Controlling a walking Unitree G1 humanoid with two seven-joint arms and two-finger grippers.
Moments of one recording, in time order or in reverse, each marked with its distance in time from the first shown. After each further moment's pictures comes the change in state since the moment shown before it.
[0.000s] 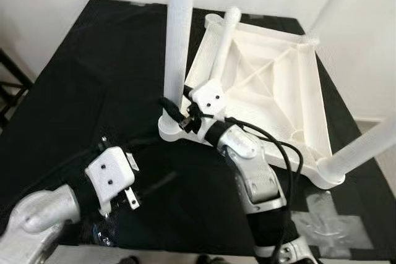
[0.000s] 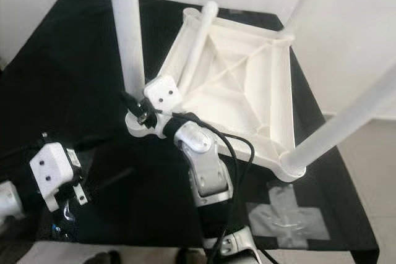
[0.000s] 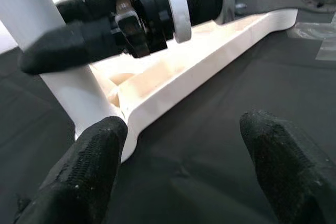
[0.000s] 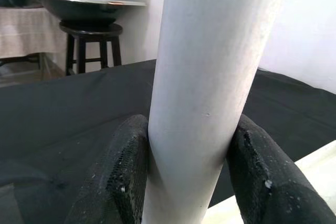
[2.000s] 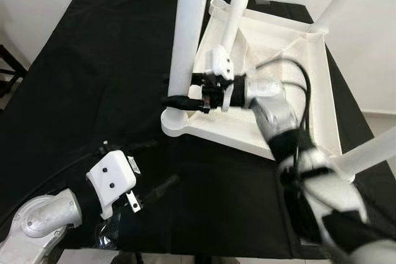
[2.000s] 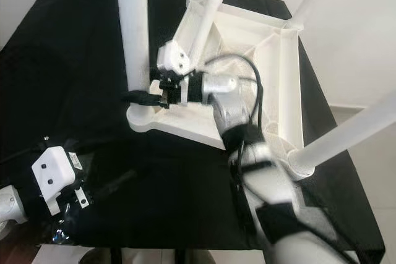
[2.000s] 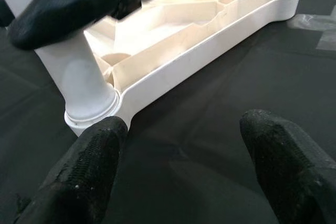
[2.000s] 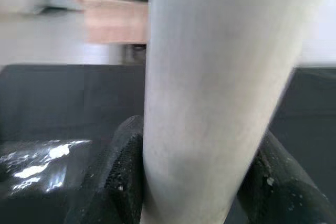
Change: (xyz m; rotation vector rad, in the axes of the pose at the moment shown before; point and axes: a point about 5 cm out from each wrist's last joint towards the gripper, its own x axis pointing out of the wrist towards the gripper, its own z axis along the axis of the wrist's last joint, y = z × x) left arm 0.000 -0.006 0.000 -0.016 0.007 -0.005; right arm 0.019 -0.050 0.007 -0.008 -0.053 0.363
